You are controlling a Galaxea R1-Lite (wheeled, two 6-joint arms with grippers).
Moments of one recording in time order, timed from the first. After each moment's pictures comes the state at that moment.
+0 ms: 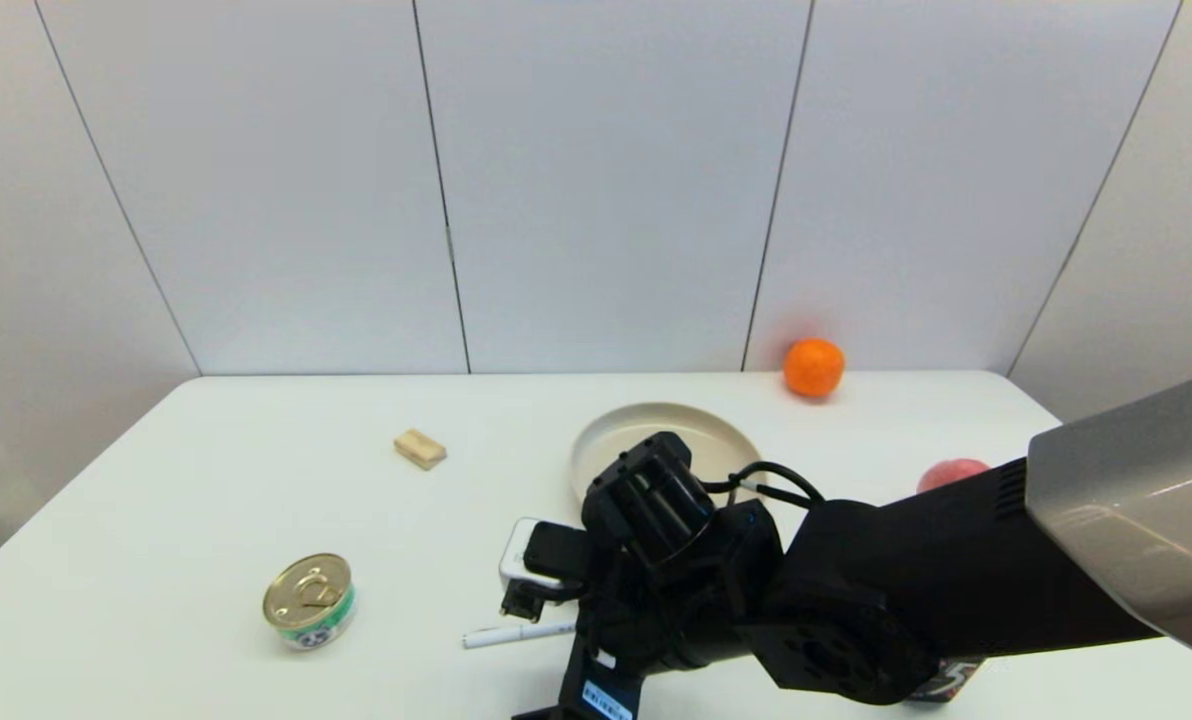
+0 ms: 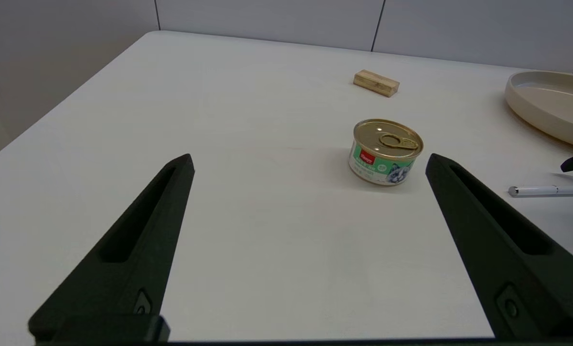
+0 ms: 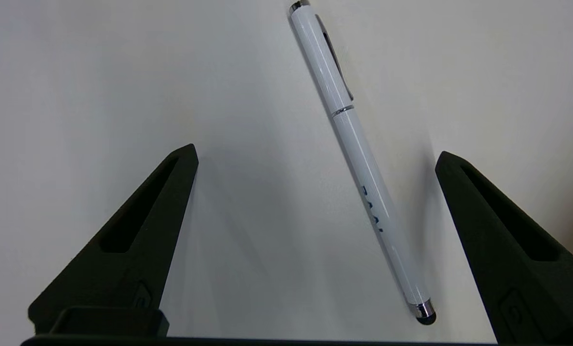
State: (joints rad) left arm 0.01 0.00 0.00 -0.01 0.02 -0.07; right arm 0.90 2.09 -1.09 -0.12 0.22 -0.40
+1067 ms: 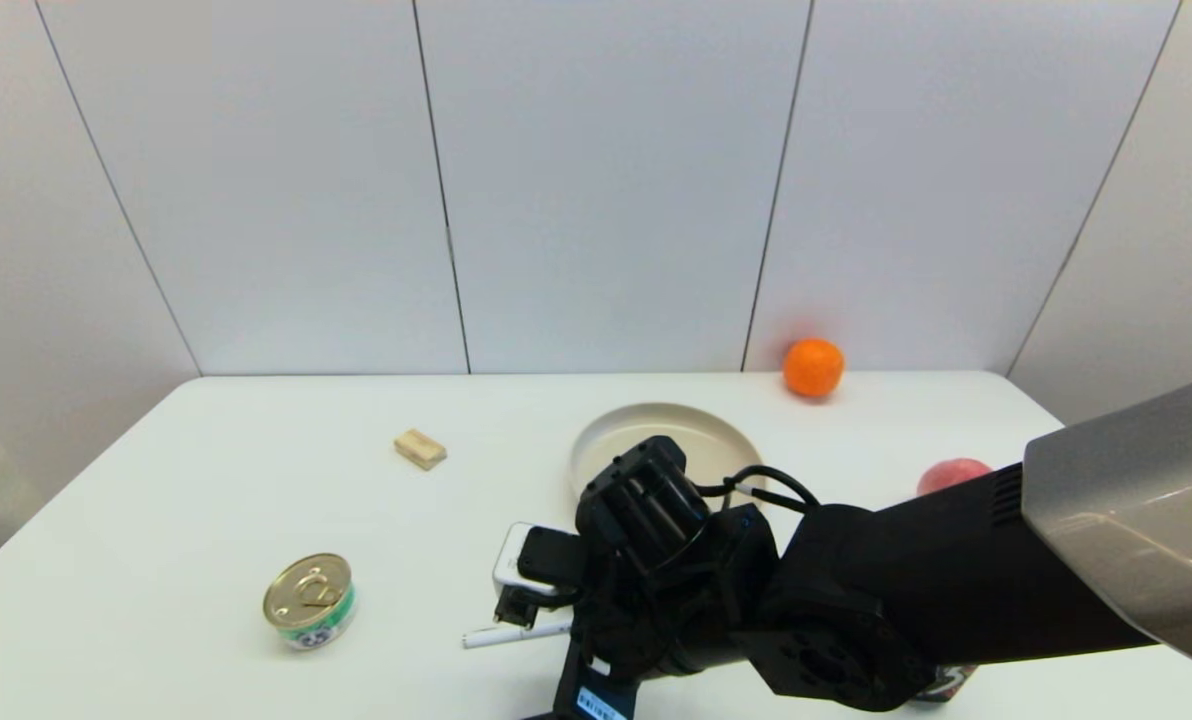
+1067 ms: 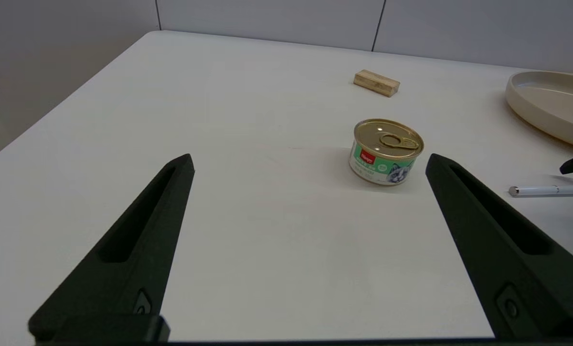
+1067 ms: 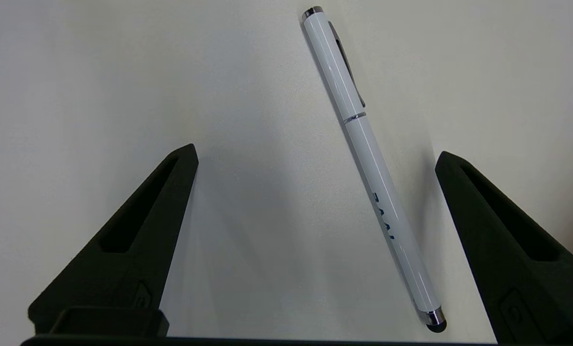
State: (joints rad) left arm 0.01 0.00 0.00 -0.01 0.02 -0.07; right arm 0.91 2.10 -1.09 -0.12 0.22 -0.39
